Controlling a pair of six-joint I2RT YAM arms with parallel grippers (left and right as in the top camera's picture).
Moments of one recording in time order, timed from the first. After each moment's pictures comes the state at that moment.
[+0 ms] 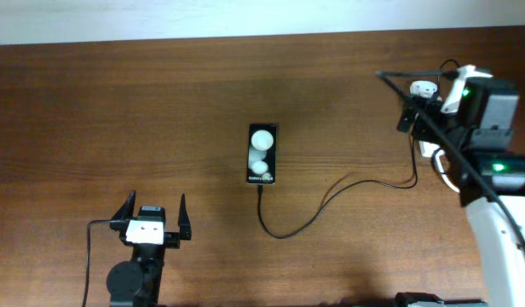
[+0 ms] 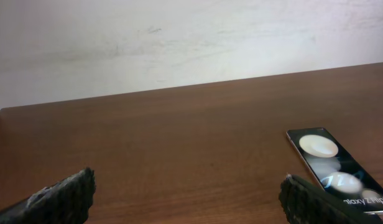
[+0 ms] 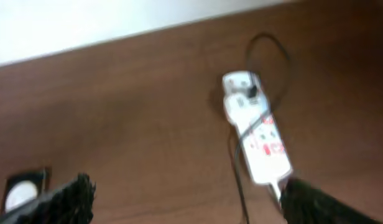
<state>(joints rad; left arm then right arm) -0.05 0.01 0.01 -0.08 0.00 0.11 -0.09 1.22 1.17 -0.63 0.03 0.14</state>
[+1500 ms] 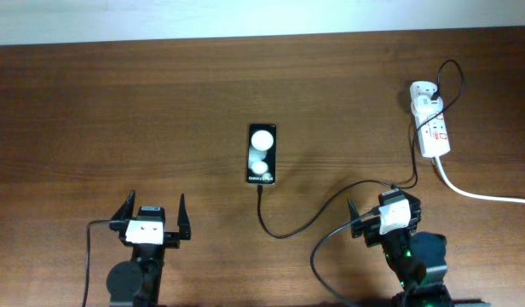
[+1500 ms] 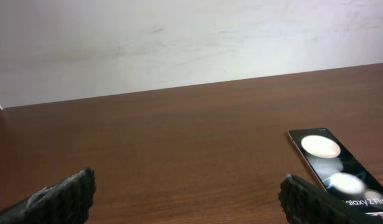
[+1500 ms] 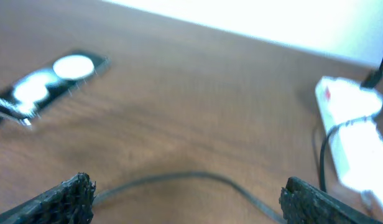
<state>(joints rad) -0.05 0.01 0.01 -0.08 -0.01 0.11 0.11 0.23 0.01 -0.06 -0.11 -0.18</state>
